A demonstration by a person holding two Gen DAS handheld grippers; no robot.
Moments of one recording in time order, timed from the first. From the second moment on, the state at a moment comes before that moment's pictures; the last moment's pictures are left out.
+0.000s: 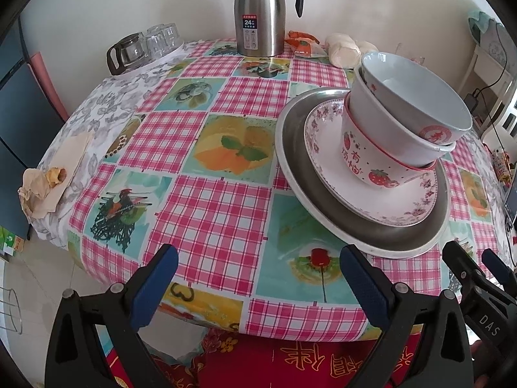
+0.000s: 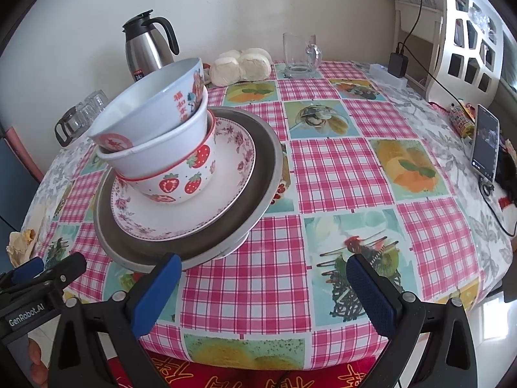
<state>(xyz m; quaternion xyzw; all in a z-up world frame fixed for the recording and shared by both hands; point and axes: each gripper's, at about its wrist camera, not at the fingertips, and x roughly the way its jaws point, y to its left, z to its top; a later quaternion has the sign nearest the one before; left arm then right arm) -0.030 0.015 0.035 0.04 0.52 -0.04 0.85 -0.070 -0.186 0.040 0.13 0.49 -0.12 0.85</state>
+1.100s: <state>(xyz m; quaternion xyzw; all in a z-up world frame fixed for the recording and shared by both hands) -0.028 0.020 0.027 0.04 0.53 -0.03 0.84 -0.073 -0.191 0.035 0.14 0.49 -0.13 0.85</state>
